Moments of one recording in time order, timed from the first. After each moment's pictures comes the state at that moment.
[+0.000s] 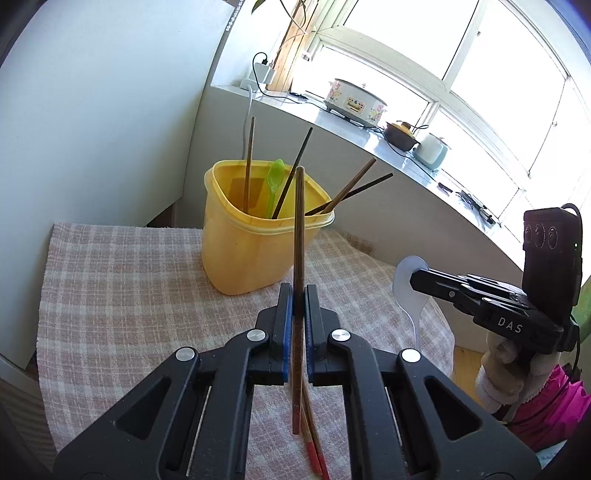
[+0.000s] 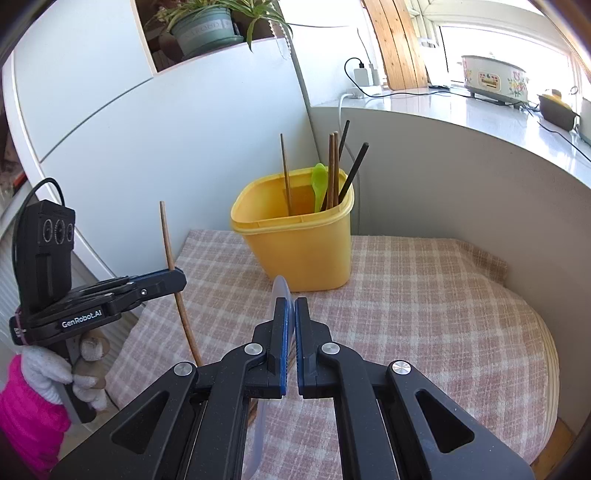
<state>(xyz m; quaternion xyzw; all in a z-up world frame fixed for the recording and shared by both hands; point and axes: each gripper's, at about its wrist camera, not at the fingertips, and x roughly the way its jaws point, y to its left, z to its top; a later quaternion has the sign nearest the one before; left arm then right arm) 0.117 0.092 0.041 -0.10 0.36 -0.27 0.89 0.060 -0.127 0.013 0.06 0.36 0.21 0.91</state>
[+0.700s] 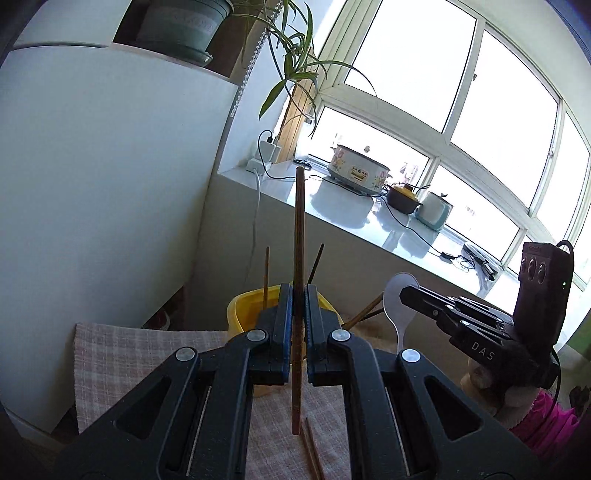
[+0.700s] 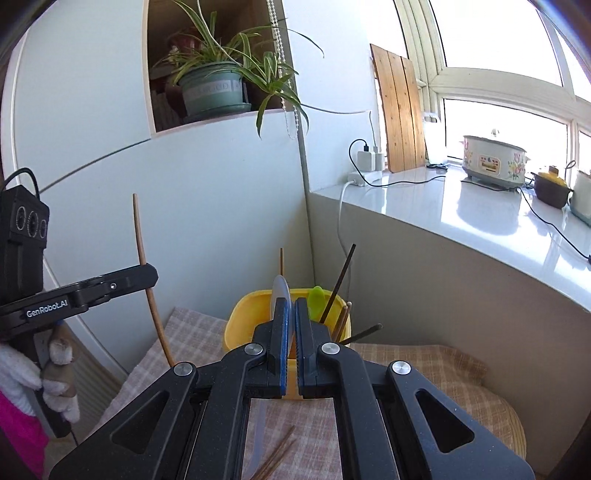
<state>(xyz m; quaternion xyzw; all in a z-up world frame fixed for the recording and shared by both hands) 0.181 0.122 0.123 -0.12 0.27 -0.25 0.92 0.118 -0.103 0.082 0.03 0.25 0.17 0.95</state>
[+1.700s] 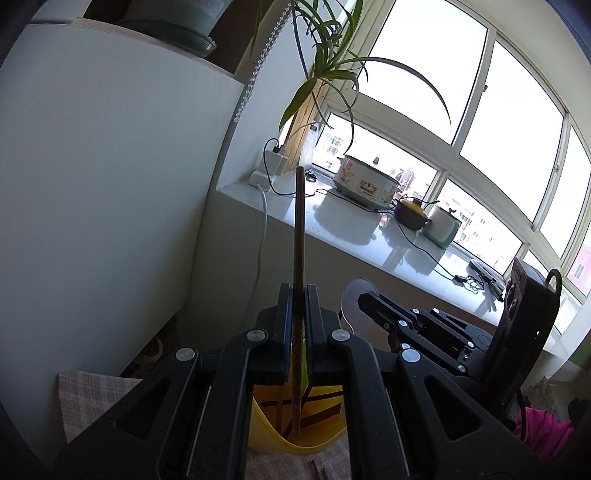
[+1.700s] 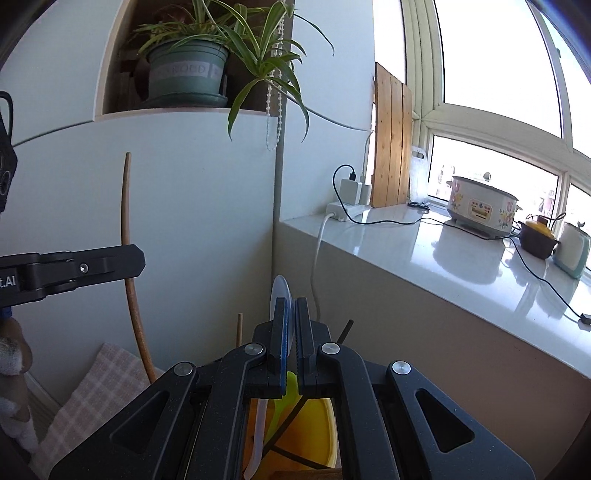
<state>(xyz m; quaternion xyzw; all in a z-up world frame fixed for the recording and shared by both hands) 0.268 0.112 0.112 -0.14 0.27 -0.26 0.92 0.198 -0.056 0.061 -0.05 0.21 0.10 0.97</state>
